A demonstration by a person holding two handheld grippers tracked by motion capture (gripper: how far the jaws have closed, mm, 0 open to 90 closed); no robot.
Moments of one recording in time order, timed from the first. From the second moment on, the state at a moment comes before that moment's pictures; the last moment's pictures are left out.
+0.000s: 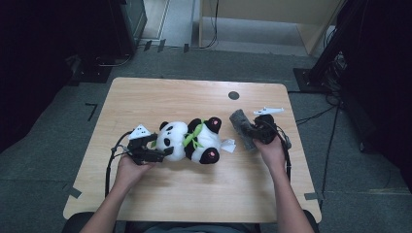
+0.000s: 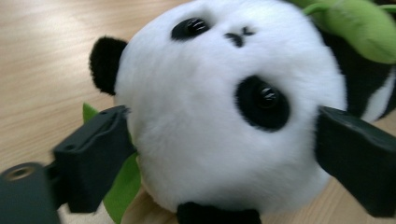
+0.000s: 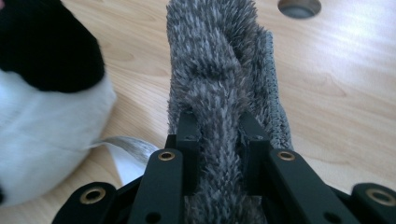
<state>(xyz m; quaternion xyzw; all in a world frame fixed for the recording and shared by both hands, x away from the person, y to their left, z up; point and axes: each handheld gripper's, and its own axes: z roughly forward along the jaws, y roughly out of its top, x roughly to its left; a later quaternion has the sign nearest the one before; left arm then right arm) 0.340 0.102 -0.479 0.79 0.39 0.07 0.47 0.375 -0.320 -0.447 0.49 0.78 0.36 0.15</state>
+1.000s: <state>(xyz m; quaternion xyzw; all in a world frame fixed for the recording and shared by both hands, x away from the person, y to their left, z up) 0.336 0.089 -0.491 0.80 0.36 0.10 0.47 0.364 -0.282 -0.382 0.43 0.80 0.40 0.15</state>
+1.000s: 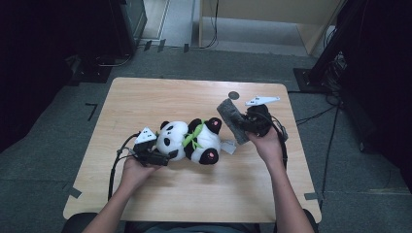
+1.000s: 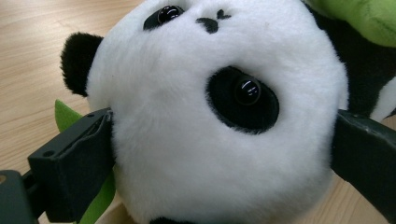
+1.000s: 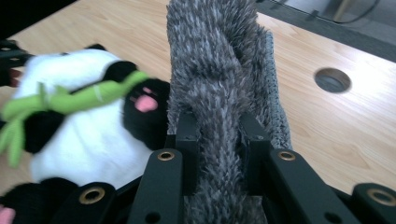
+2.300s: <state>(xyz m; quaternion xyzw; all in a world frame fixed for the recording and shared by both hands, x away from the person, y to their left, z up) 0.317 0.079 -0.484 0.79 0.40 0.12 0.45 0.417 -0.093 -0.375 0.29 0.88 0.37 0.04</state>
